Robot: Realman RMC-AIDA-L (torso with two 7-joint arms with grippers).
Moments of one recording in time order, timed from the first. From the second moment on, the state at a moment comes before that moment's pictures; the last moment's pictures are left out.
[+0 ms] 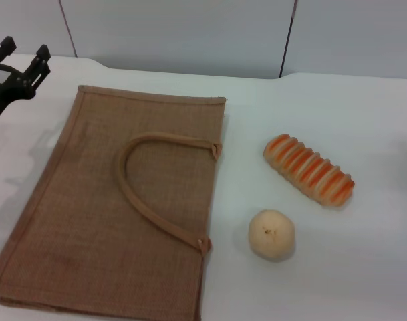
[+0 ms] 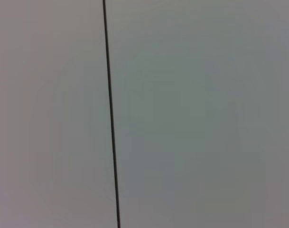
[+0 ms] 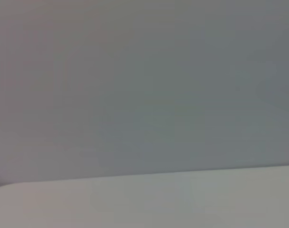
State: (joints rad) left arm -0.48 -2.03 0.51 0.29 -1.97 -1.18 2.55; right arm 0.61 2.03 -0.58 0.11 2.44 0.83 -2.91
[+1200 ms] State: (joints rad) left arm -0.58 -2.03 0.51 0.43 -1.45 -1.07 2.09; right arm 0.63 2.03 -0.58 0.11 2.44 0.83 -2.90
